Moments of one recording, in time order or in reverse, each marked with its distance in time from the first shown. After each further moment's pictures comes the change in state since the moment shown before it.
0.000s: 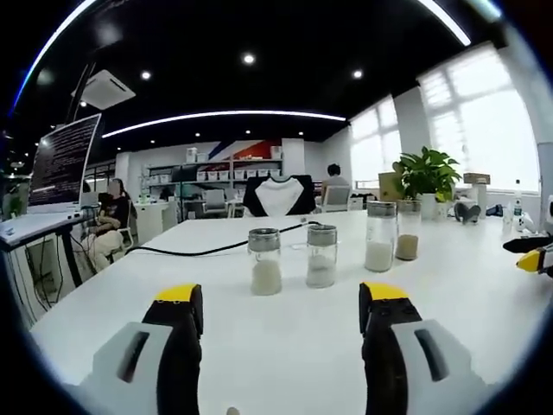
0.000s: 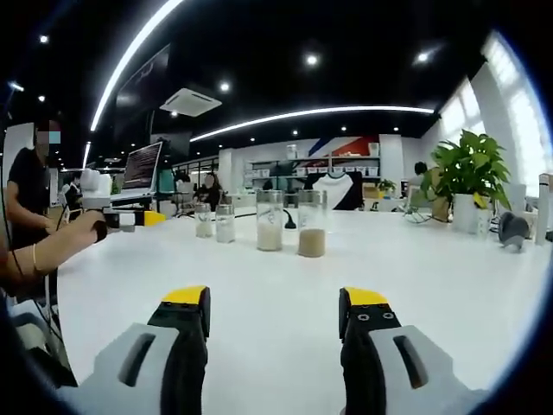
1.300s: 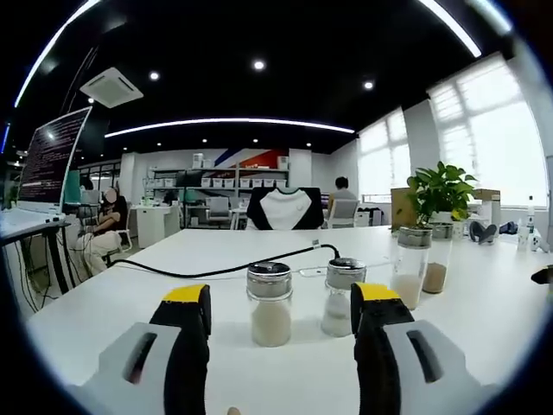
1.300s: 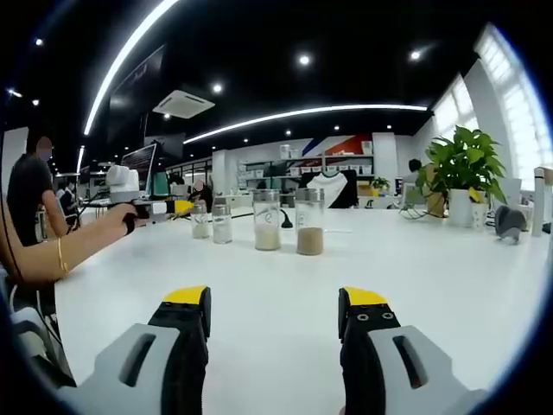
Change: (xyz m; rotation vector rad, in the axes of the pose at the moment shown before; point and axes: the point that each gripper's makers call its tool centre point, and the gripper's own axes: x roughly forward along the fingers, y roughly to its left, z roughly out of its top) left arm 0.083 0.016 0.021 -0.041 -0.054 0.042; right arm 0.000 0.002 -0.003 0.026 -0.005 -0.028
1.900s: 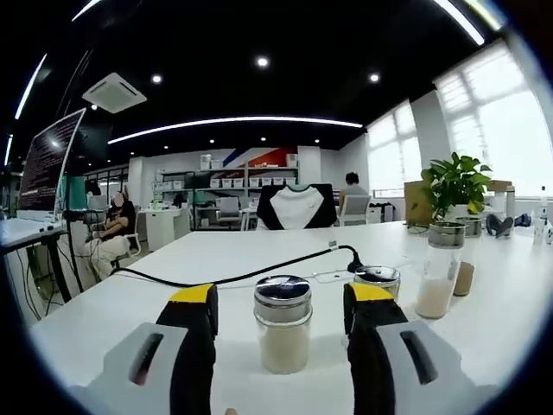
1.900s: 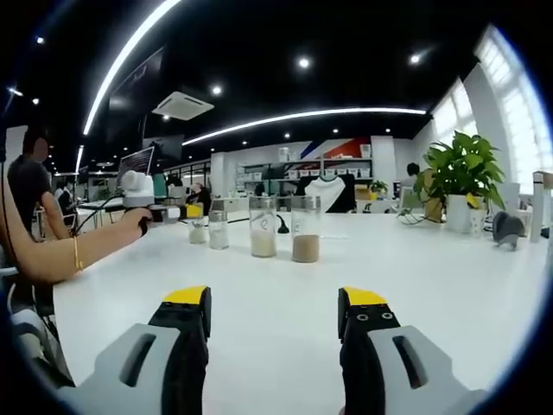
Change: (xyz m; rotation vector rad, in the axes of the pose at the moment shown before) left arm 0.041 0.011 -0.001 0.032 0.010 0.041; right arm 0.000 -0.007 0.012 -0.009 -0.012 -0.015
